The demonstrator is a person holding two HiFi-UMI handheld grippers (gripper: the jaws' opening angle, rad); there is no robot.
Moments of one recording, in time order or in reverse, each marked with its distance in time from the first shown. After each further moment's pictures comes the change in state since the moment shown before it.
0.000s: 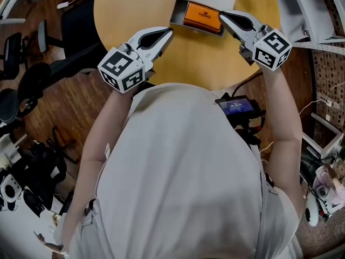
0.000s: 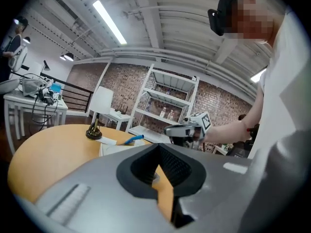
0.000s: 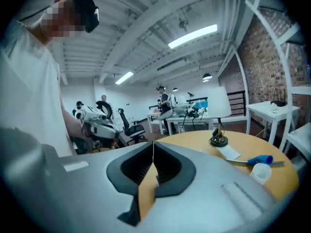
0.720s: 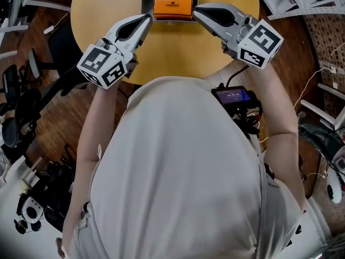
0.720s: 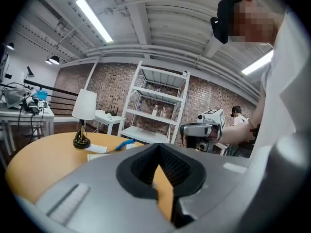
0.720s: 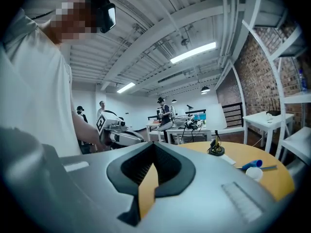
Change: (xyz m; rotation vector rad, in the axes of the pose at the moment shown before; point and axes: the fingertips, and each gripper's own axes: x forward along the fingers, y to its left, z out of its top) left arm 0.052 -0.031 0.025 0.100 0.034 -0.078; right arm -0.065 0.043 0.022 -0.049 -0.146 -0.034
